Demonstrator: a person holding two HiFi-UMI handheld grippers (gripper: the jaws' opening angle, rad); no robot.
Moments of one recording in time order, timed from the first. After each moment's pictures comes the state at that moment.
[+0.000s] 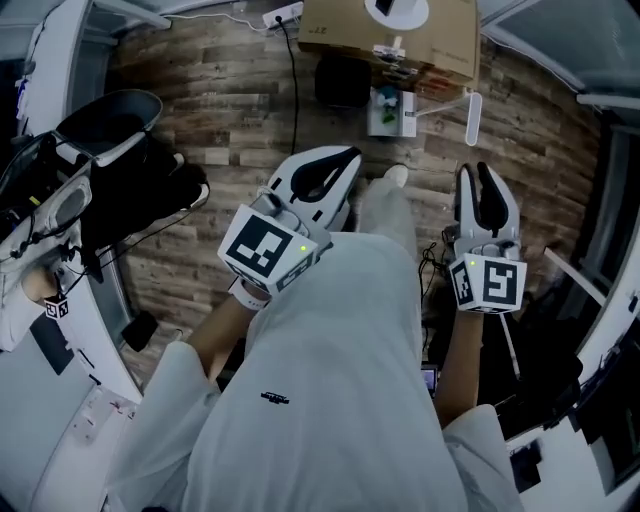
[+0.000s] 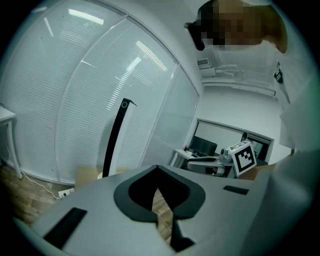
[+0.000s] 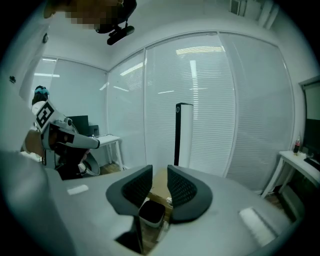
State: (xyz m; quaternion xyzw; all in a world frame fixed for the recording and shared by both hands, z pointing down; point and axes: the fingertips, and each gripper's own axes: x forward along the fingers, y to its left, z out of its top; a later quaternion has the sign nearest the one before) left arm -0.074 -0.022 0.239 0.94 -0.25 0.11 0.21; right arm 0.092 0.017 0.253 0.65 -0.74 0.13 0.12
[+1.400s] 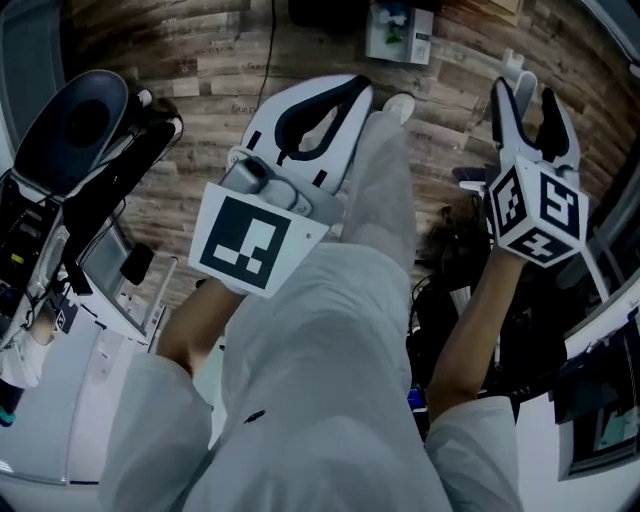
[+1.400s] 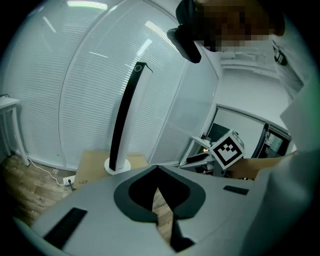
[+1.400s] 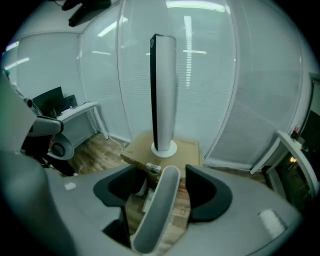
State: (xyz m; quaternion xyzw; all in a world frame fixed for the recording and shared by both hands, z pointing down) left arm 0.002 -0.105 0.403 0.90 -0.30 0.20 0.26; right arm 0.196 -0.101 0.470 0.64 -0.66 0.28 0.27
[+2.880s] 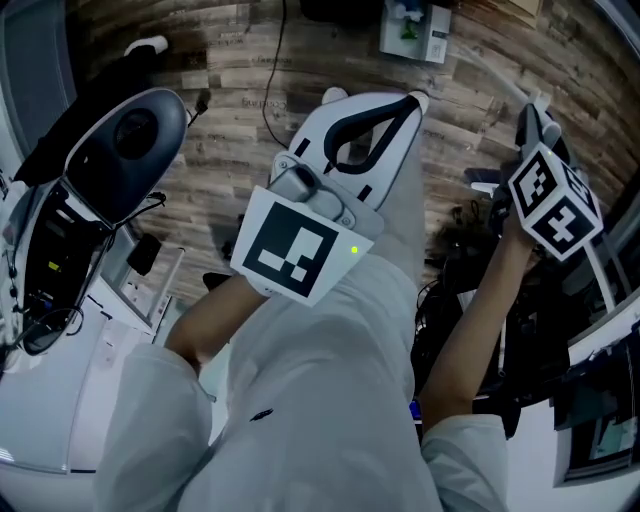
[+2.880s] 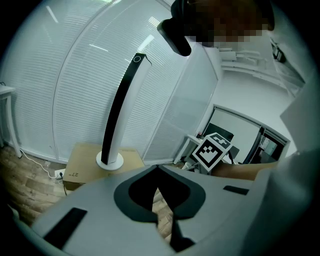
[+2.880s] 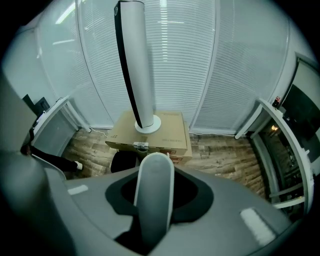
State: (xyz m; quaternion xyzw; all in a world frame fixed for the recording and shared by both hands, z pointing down) left arm 0.029 -0.087 0.429 0.90 -0.27 0.19 0.29; right arm 0.229 -0.060 0.536 0.68 -0.52 0.42 0.31
